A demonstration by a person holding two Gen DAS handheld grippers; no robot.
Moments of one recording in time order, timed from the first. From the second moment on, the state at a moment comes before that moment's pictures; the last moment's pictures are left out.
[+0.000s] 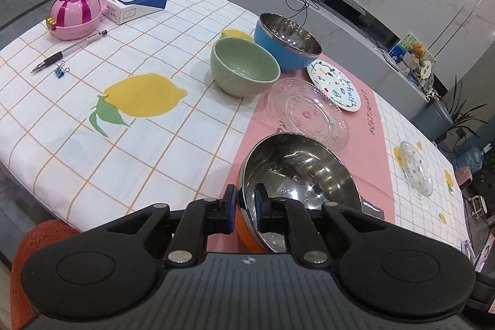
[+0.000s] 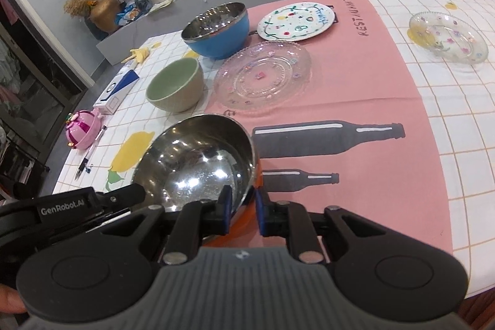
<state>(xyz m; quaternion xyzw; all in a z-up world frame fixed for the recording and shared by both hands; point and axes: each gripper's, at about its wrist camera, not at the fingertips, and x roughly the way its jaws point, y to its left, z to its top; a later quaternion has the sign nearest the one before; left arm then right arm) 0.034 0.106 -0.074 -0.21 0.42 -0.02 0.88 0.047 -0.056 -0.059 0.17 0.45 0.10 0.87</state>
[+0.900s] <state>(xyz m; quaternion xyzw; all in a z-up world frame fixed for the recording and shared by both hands) 0.256 0.116 -0.019 -0.14 0.44 -0.08 0.88 0.268 -0.057 -0.006 0.15 0.42 0.08 0.89</state>
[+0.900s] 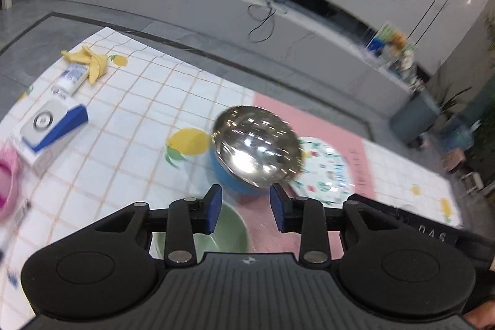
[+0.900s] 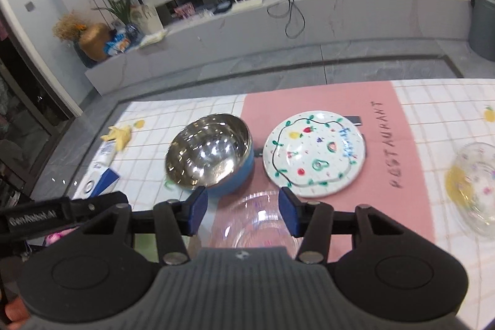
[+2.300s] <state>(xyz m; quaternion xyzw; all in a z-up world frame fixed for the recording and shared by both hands) 0.229 0.120 0.028 -0.19 0.39 -0.03 0.90 0.264 -0.041 0.033 0.20 0.42 0.10 0.88</state>
